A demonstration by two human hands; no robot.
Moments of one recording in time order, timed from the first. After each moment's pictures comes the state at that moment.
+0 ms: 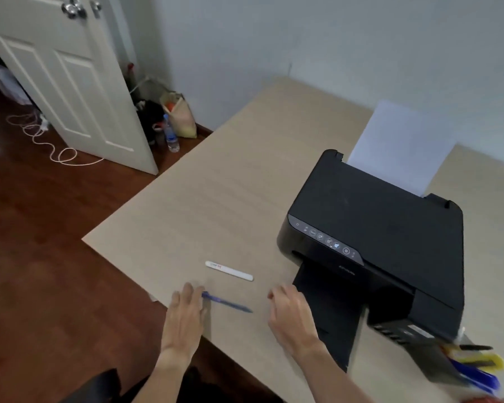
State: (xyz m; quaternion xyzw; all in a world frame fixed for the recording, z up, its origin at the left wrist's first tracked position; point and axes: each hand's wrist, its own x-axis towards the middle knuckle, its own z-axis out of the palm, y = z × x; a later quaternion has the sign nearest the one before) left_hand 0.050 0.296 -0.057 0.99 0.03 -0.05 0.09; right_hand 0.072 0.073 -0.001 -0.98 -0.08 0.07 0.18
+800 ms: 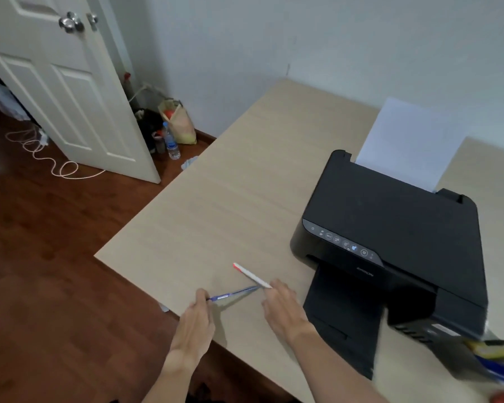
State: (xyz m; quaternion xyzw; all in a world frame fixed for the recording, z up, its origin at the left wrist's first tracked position) left_hand 0.065 0.322 -0.034 0.95 0.06 -0.08 0.28; right_hand 0.106 0.127 -0.031 -0.98 -0.08 0.16 0.12
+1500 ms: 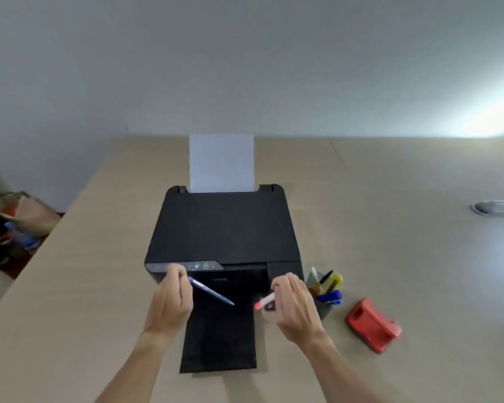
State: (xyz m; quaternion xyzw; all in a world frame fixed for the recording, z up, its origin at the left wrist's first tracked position) left_hand 0.135 0.106 0.070 0.88 -0.24 0.05 0.40; right_hand -0.002 -0.118 0.055 -0.94 0.10 -0.22 0.22
